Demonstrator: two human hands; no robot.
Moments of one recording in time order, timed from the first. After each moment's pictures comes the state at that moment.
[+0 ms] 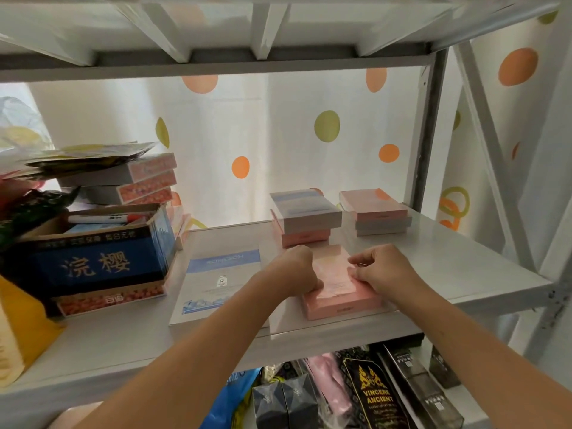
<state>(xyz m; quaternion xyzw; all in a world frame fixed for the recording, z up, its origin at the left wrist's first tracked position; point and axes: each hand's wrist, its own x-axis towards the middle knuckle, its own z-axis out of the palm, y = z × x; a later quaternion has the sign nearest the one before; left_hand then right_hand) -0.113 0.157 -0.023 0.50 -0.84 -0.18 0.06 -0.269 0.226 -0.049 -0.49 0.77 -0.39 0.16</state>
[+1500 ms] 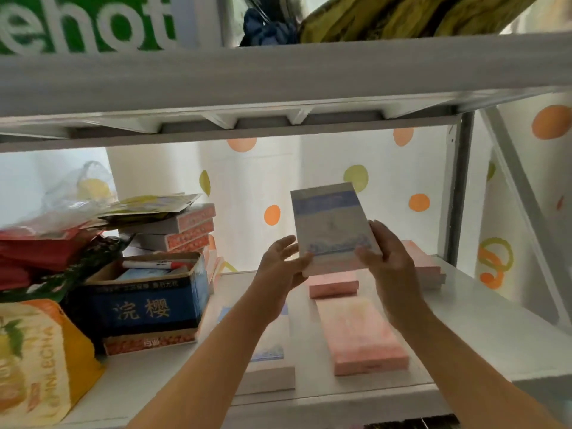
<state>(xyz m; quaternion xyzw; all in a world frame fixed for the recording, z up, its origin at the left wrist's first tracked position) -0.058 0.129 0.038 0.30 -0.58 -0.59 0.47 -0.236 0.188 0.020 -0.54 0.42 -0.70 0.22</state>
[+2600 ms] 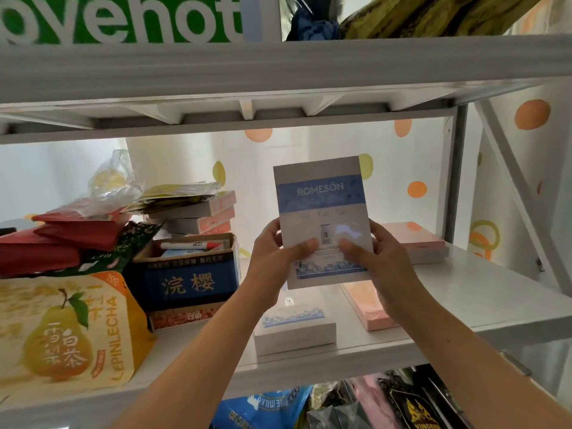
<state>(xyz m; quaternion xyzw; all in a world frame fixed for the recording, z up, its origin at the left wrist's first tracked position) 0.021 0.171 0.033 0.29 -0.62 -0.53 0.50 -0.148 0.228 0.009 -0.51 0.46 -0.68 0.28</state>
